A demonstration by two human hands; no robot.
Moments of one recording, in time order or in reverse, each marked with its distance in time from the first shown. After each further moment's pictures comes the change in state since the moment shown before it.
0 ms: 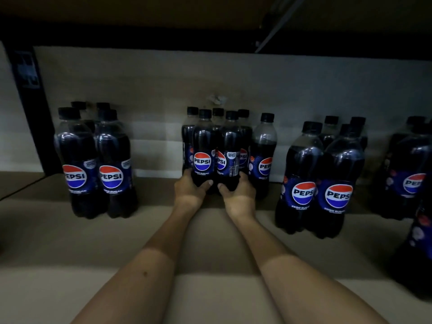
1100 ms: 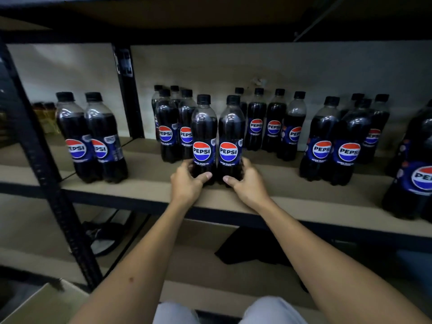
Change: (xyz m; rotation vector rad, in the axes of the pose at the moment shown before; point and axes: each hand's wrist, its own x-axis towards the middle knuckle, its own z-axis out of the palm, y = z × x) left_hand -0.169 -0.015 -0.162 0.001 0.151 -0.014; right_hand -0.172 -0.048 -0.023 0.069 -0.348 -0.222
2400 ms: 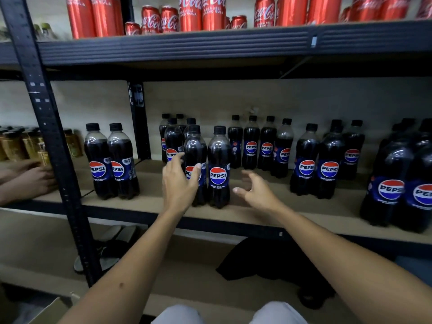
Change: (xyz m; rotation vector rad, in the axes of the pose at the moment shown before) left_hand -0.025 0.059 -0.054 0.185 0.227 0.337; right_hand -0.021 -0.041 -0.059 -0.119 -0.171 0.043
